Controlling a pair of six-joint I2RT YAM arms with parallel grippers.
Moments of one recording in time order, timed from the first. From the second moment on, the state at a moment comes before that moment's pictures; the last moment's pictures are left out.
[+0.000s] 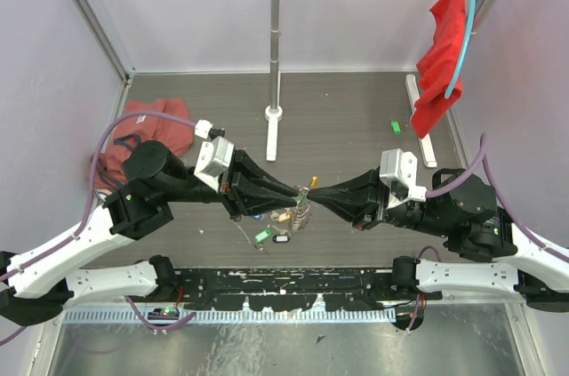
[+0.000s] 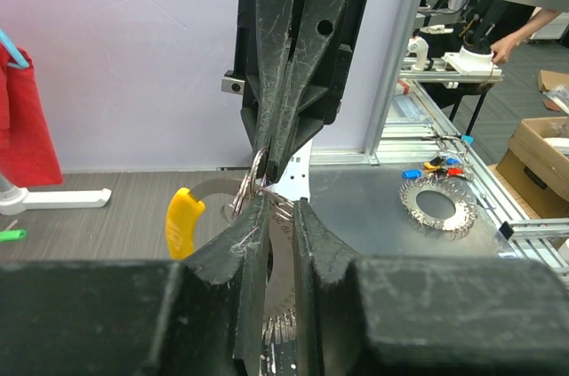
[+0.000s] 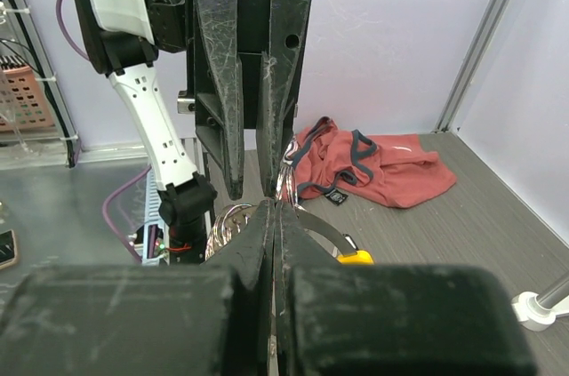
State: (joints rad) left arm -1.10 0.94 1.16 0.01 0.58 -0.18; right arm 1.32 0.71 1.18 -0.29 -0.02 -0.07
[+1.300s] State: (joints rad) left arm -1.10 0.96 1.16 0.02 0.59 -0.19; right arm 1.32 0.73 1.17 -0.28 -0.04 -0.08
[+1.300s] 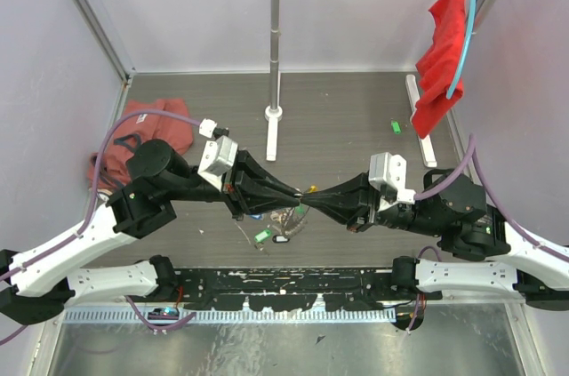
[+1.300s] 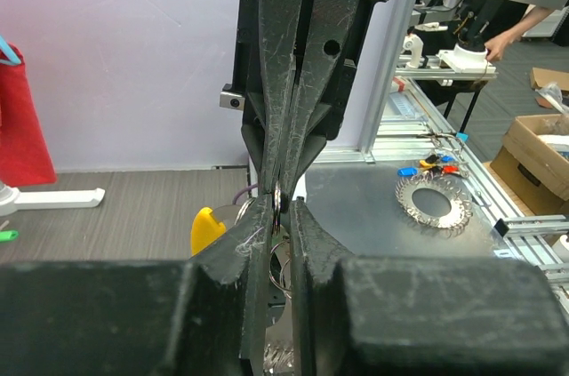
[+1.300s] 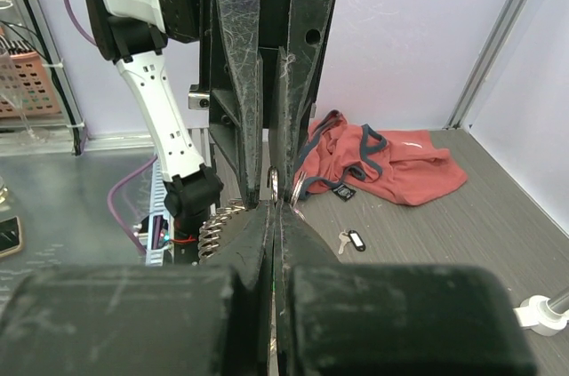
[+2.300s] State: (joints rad) left arm -1.10 1.01 1.41 -0.40 0.47 -0.03; right arm 1.32 0.69 1.29 -0.50 0.04 -0.14
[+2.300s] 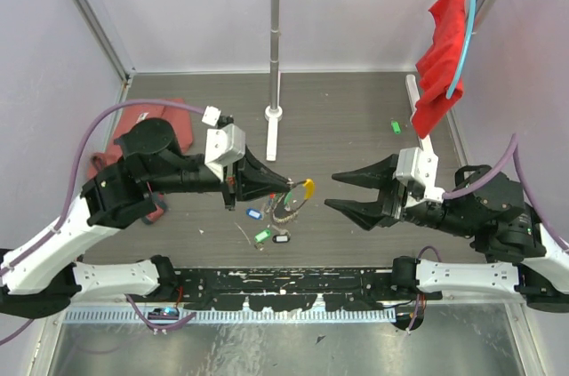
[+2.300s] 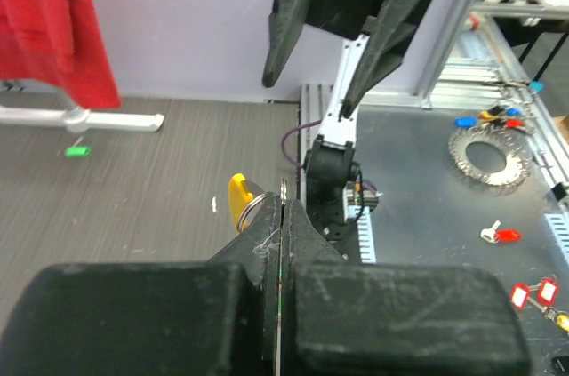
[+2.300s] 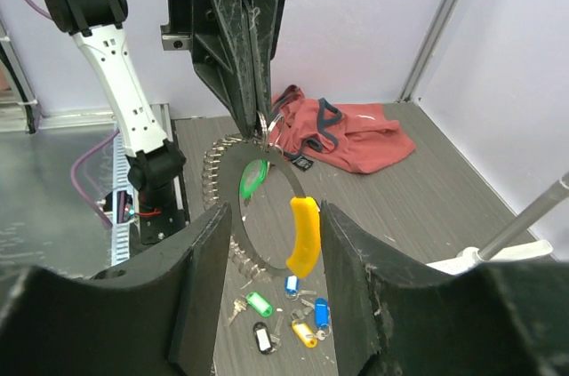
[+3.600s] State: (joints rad) left arm -1.11 1.15 1.65 -0.97 0.36 0.13; right arm 1.32 0.82 1.18 -0.47 -0.09 -0.13
